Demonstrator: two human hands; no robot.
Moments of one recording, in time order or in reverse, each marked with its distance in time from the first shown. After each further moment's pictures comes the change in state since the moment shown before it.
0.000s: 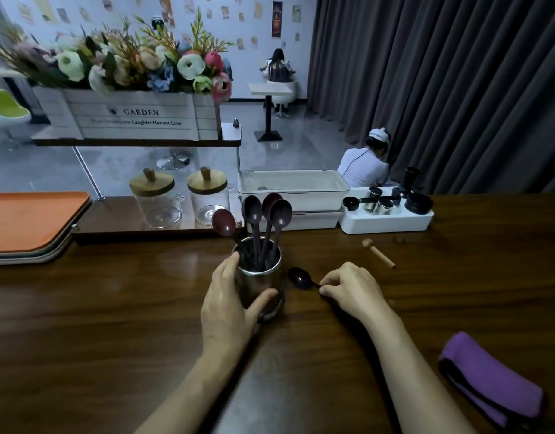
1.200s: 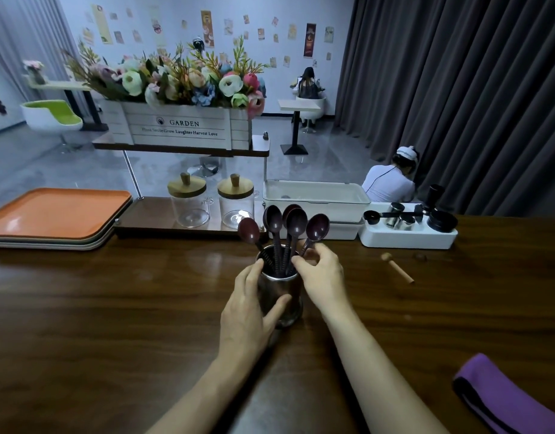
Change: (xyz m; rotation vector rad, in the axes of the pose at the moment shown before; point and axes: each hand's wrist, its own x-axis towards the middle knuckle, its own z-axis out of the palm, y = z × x) left_hand -0.018 0.014 -0.012 0.037 -0.056 -0.002; right_hand -0.018 -0.093 0.011 0.749 0.199 -0.155
